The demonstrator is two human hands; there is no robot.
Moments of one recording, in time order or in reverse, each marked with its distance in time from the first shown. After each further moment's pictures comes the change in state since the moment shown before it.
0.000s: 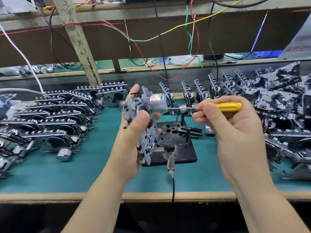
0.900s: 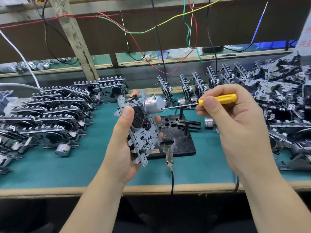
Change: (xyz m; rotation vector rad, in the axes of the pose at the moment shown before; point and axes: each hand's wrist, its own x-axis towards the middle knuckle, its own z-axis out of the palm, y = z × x) left_hand -0.013 -0.009 -0.001 -0.152 -0.068 -0.049; right_hand 0.002 0.000 -0.012 -0.206 -0.124 -0.074
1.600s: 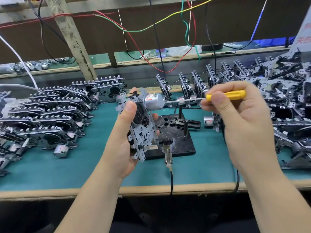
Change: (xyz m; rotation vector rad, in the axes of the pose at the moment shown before) left_hand 0.009 0.004 -0.002 0.082 0.026 -0.049; right_hand 0.005 0.006 -0.009 -0.027 0.074 -0.040
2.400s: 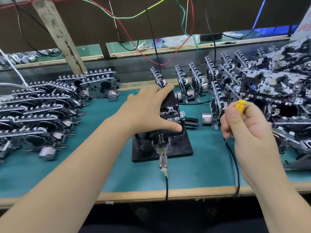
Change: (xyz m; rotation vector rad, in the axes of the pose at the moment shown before) left_hand 0.111 -0.013 0.007 1.791 -0.437 0.060; right_hand -0.015 0.044 -0.031 -0.070 0.015 0.224
